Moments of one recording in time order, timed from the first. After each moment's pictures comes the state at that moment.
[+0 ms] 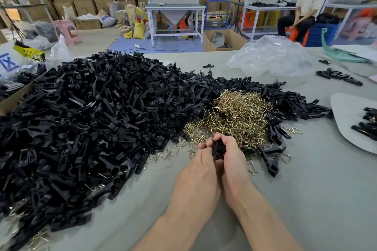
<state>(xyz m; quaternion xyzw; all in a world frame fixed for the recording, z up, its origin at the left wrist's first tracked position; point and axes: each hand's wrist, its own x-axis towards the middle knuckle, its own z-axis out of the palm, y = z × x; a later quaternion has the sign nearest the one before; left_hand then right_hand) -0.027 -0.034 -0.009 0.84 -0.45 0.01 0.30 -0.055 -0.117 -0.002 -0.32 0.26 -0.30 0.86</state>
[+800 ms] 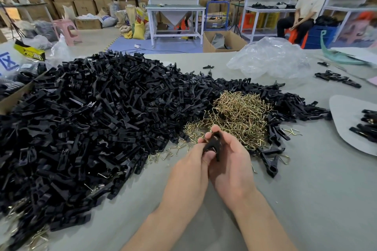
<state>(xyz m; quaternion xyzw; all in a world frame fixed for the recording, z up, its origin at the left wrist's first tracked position) -0.010 -0.026 -0.011 0.80 -0.41 -0.06 0.43 -0.063 -0.116 0.006 -0.23 0.16 -0.26 0.92</state>
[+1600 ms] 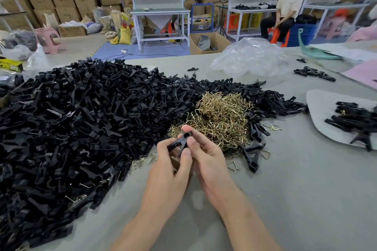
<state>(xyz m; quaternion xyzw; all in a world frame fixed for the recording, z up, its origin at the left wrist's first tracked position) -0.003 -0.022 -0.015 0.77 -0.35 -0.05 0.53 -0.063 -0.116 -0.002 -0.46 0.18 -0.27 0.82</state>
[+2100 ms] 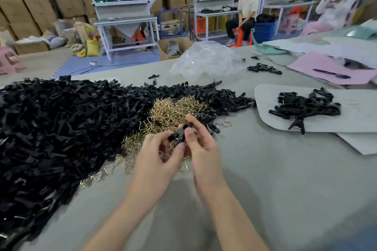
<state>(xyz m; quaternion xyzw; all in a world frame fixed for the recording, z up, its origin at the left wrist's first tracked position) -0.048 -0.086 0.020 0.74 -0.44 -0.04 0.50 -0.126 -0.168 0.012 -0.46 0.23 -0.44 0.74</state>
